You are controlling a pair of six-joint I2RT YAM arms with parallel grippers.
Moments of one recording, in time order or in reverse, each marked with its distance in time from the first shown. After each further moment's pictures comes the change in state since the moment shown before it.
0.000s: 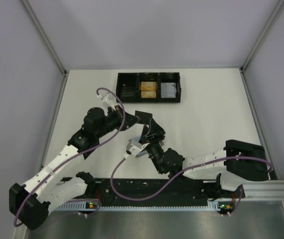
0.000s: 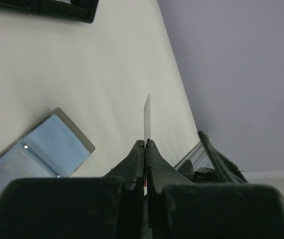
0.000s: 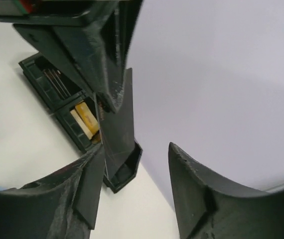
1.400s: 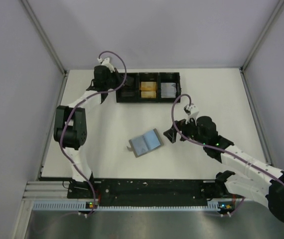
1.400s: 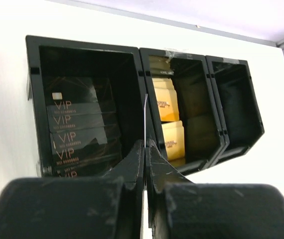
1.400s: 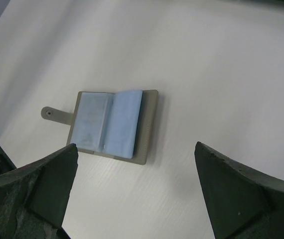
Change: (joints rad) left arm 0.399 0.978 0.612 0.233 0.036 0.376; right arm -0.809 -0.567 -0.152 -1.118 -1.057 1.653
